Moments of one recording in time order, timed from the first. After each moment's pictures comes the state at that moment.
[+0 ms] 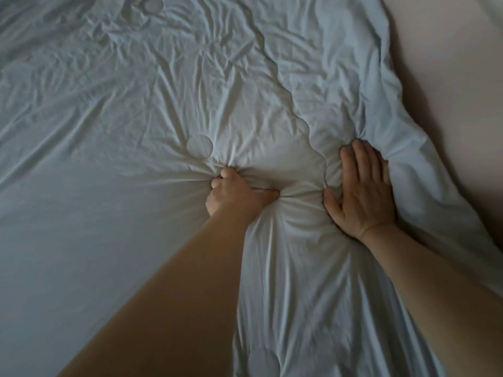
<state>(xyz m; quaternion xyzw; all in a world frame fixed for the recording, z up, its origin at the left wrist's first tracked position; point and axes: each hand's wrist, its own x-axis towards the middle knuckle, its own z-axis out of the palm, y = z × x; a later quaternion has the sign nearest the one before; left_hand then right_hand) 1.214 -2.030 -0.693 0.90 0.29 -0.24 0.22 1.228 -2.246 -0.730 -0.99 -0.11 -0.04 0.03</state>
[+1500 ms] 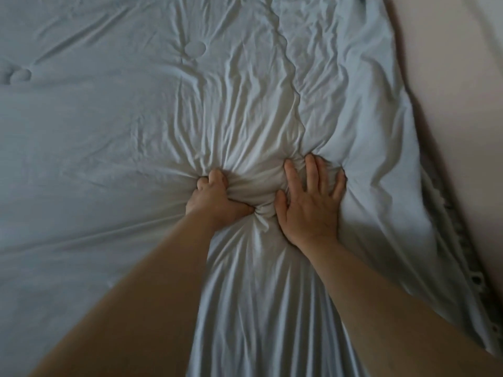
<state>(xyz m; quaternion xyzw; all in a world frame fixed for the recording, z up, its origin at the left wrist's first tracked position) 0.990 -2.105 -0.699 0.90 0.28 -0.21 0.27 1.020 -2.282 -0.739 -0.98 -0.16 -0.04 0.08</state>
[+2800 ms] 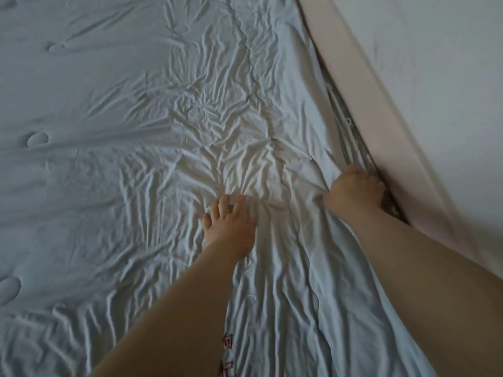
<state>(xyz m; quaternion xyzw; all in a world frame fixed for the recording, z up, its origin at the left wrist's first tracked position) 0.690 -2.278 -0.657 0.93 0.20 -0.23 0.19 0.798 -2.473 -0.637 -0.98 0.08 0.15 -0.03</state>
